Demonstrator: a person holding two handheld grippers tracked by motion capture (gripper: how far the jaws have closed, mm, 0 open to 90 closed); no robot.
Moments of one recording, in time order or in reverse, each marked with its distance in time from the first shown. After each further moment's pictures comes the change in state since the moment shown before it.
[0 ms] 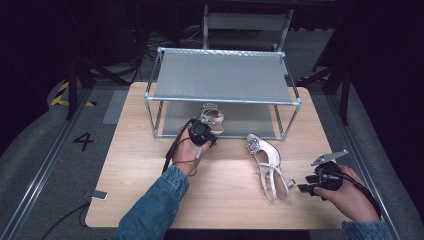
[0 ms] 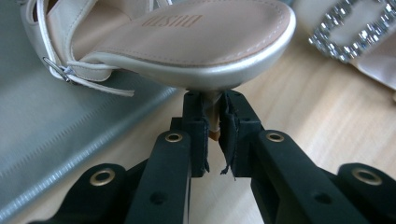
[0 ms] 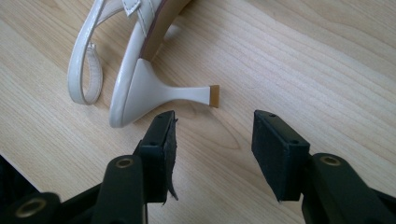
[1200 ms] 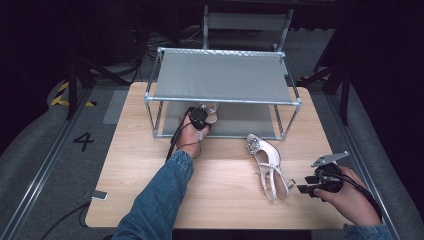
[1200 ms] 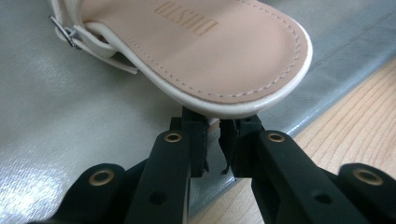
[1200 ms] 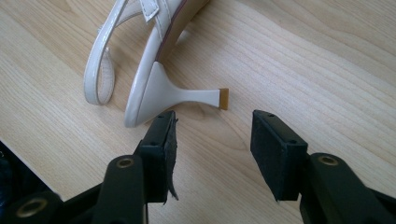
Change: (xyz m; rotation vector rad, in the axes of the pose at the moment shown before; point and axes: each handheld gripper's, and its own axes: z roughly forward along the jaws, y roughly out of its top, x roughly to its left) left arm 0.054 0.019 0.042 0.054 0.091 -0.047; right arm 0.007 0.000 -0.005 -0.022 -0.004 -0.020
